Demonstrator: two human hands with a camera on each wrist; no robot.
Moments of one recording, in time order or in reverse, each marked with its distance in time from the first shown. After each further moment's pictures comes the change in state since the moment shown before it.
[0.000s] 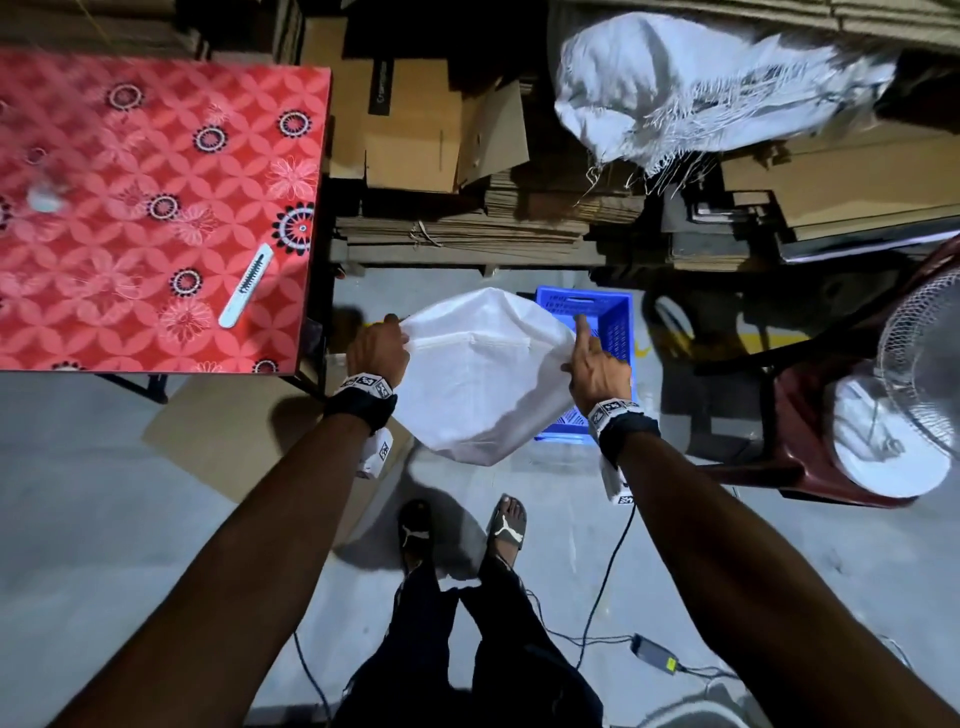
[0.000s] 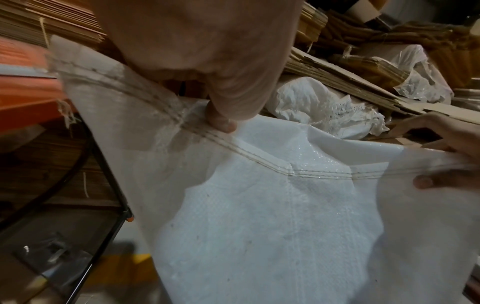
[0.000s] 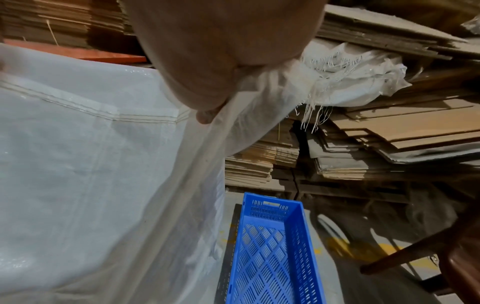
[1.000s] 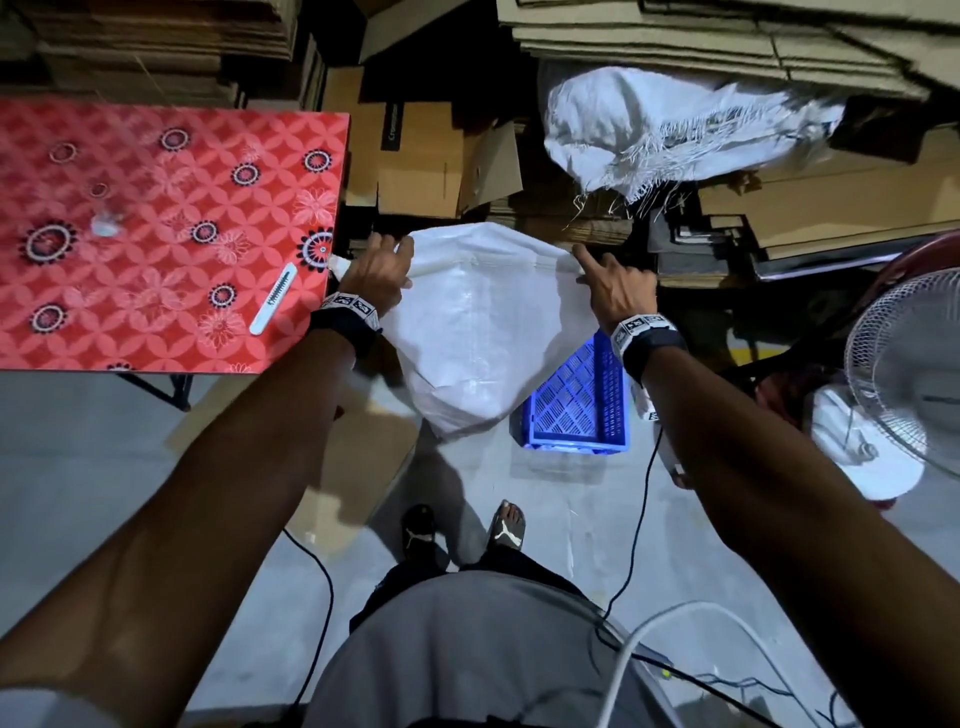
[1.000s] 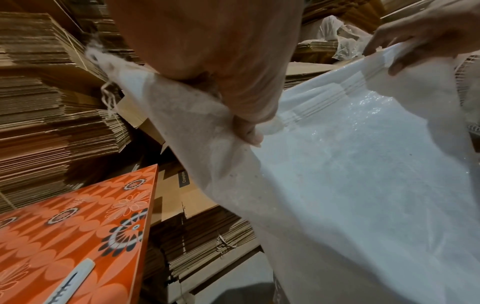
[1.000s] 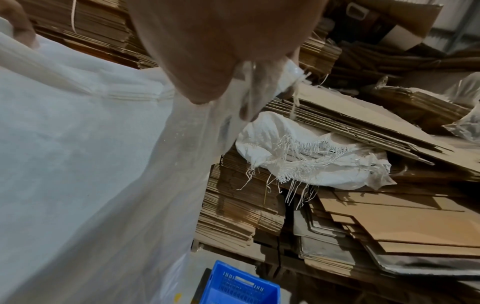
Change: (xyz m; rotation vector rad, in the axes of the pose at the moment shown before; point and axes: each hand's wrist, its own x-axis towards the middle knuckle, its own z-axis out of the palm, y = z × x) left_hand 0.034 0.037 -0.126 0.370 0.061 0.392; right_hand 0.039 0.033 -0.151 -0.067 0.287 -0.181
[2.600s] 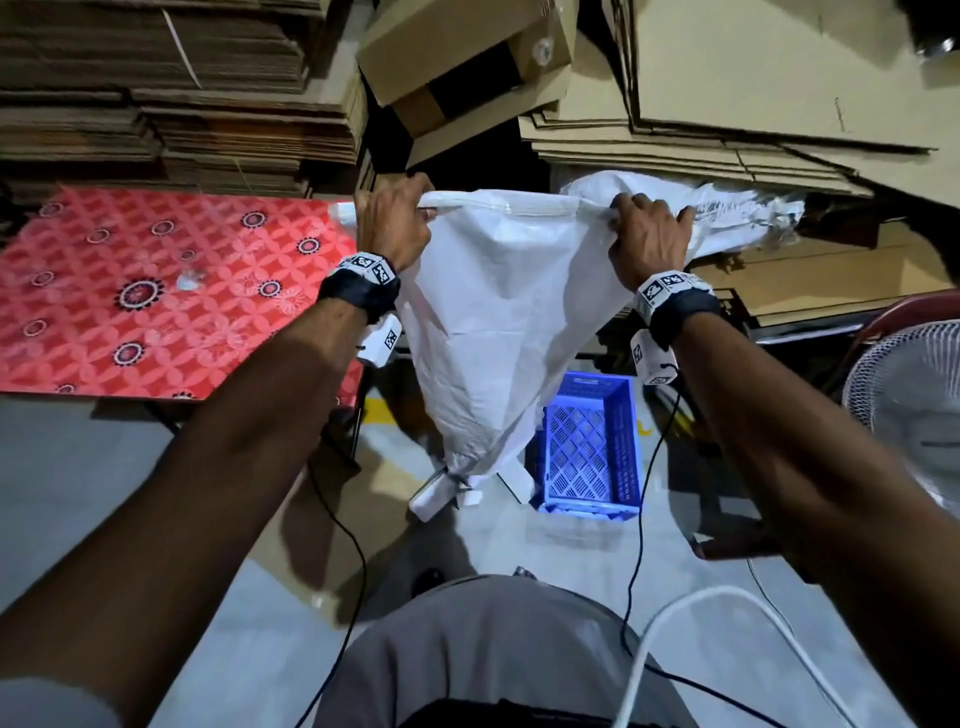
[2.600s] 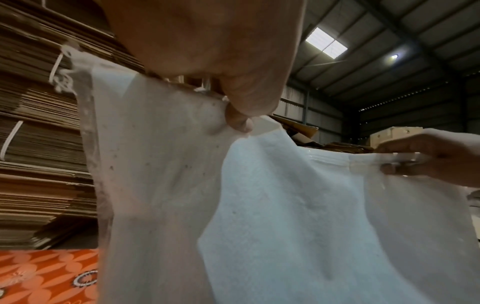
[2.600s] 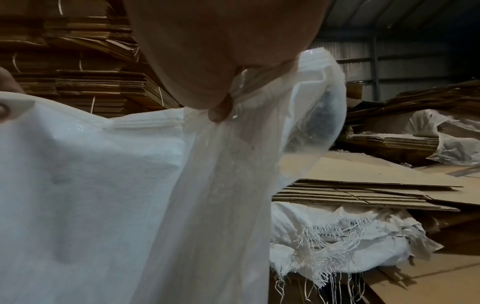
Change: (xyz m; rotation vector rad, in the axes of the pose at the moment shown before) left_hand -0.018 -0.013 -0.155 -0.264 0.564 -0.163; right_hand 0.007 -0.035 -0.168 -0.003 0.348 0.115
